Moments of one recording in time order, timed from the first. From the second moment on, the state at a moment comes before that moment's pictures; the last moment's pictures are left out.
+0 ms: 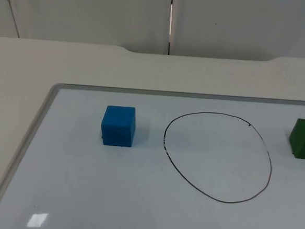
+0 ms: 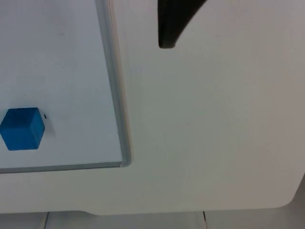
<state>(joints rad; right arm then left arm) 0.06 0.00 -0.52 0.06 1.08 -0.01 0.00 0.00 -0.50 -0.08 1.07 0.05</state>
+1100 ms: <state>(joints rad) 0.06 0.00 -0.52 0.06 1.08 -0.01 0.00 0.32 -0.53 -0.10 0.84 0.05</state>
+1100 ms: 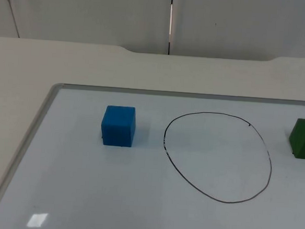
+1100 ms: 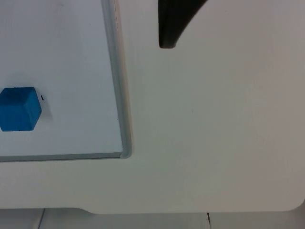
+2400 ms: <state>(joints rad) 0.06 0.00 -0.52 0.06 1.08 -0.01 0.00 0.99 -0.53 -0.57 0.49 0.40</state>
